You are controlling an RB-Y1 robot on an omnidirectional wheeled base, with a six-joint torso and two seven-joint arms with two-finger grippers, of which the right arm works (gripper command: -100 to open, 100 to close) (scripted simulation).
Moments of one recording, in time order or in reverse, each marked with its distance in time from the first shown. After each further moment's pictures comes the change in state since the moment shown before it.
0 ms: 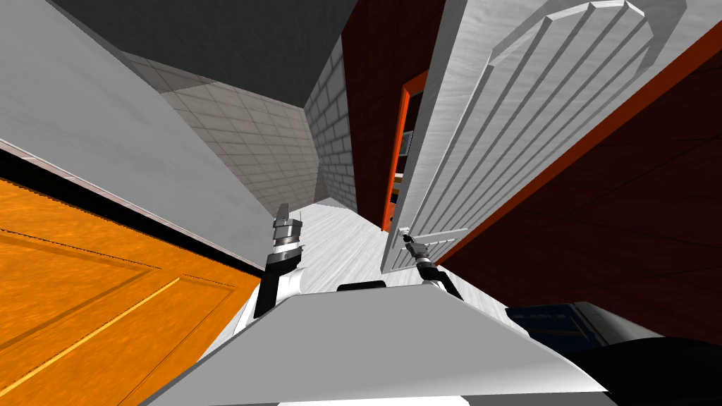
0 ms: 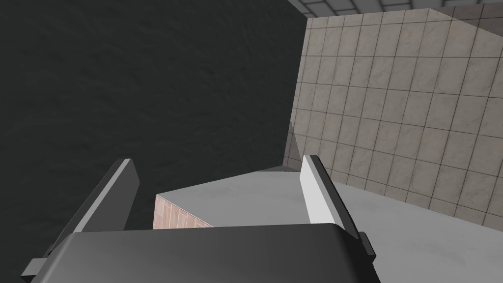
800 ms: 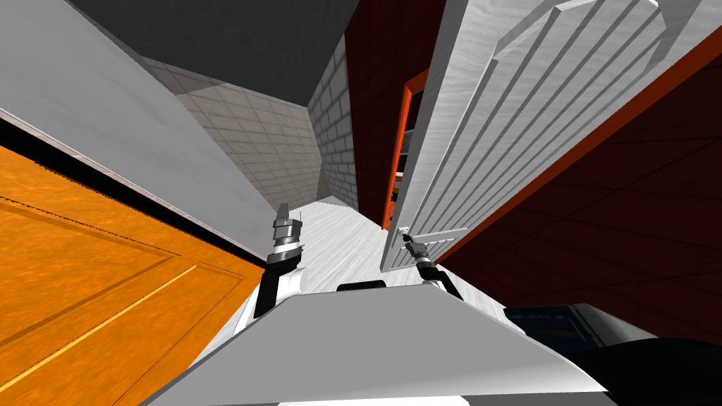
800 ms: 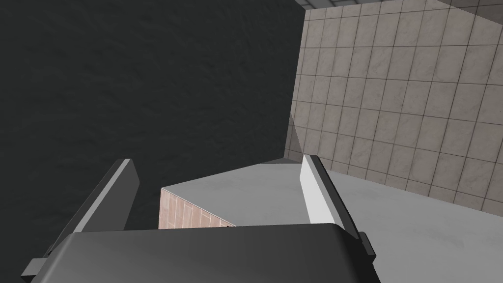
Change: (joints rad) arm -0.009 -0.021 0.020 0.004 0.013 -0.020 -0.027
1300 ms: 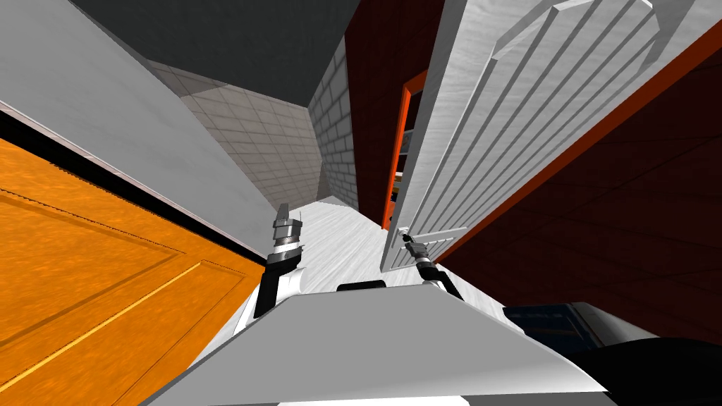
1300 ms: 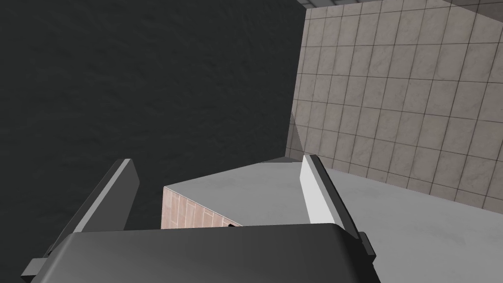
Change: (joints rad) arm 0.003 -0.002 0.001 -0.006 0.000 0.001 0.000
